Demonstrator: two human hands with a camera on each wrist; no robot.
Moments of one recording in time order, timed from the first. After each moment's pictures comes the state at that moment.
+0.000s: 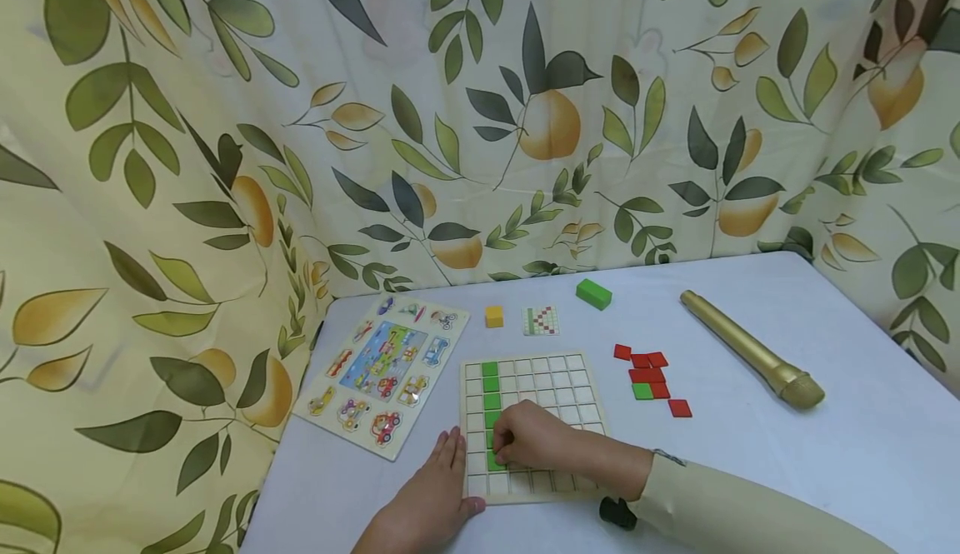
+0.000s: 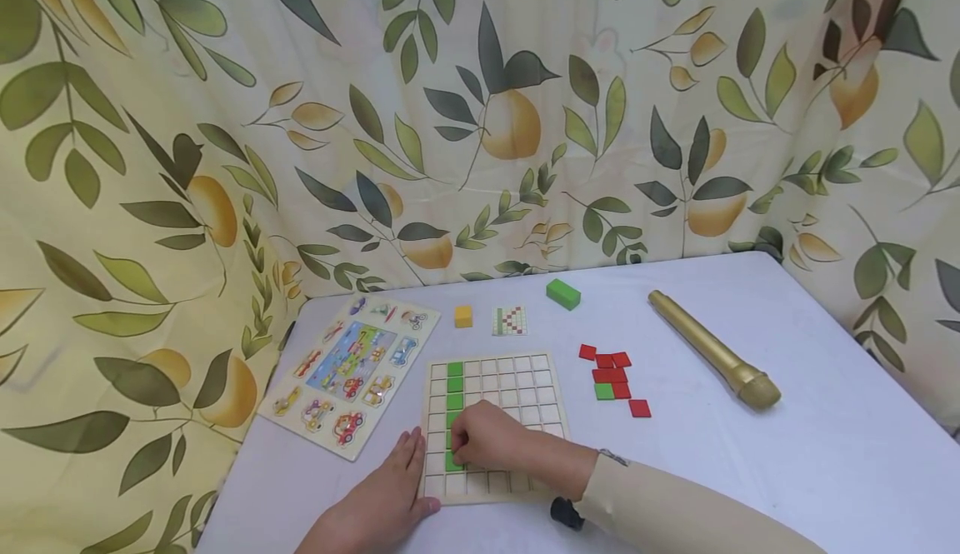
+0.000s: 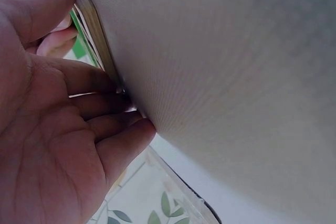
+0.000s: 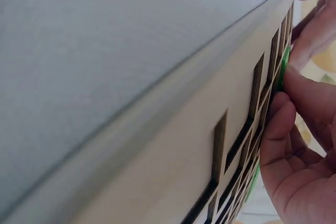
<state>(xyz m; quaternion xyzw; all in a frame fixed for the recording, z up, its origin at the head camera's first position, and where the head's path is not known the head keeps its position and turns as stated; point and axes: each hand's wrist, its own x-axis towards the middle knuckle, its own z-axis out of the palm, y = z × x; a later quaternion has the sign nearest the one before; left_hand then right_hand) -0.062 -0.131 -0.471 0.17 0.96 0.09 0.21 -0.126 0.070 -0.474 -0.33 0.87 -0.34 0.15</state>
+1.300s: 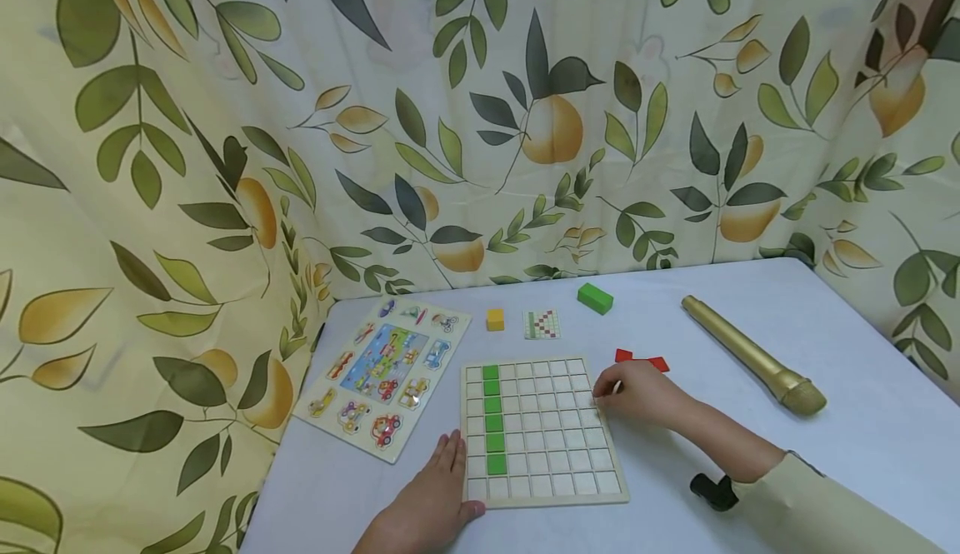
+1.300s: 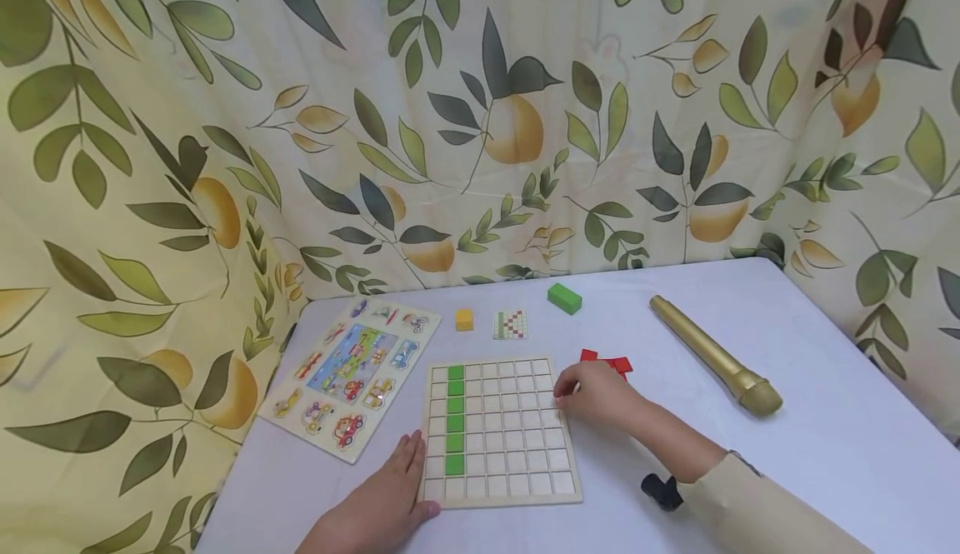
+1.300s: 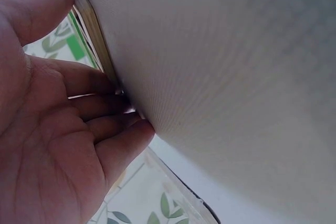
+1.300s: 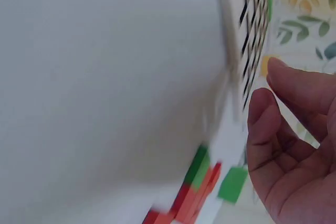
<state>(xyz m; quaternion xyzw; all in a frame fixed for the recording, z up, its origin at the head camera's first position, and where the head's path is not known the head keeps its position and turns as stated) -0.063 -0.131 -0.476 0.17 0.96 0.09 0.21 -0.157 0.209 -0.453 -0.15 0.93 -0.32 0.10</state>
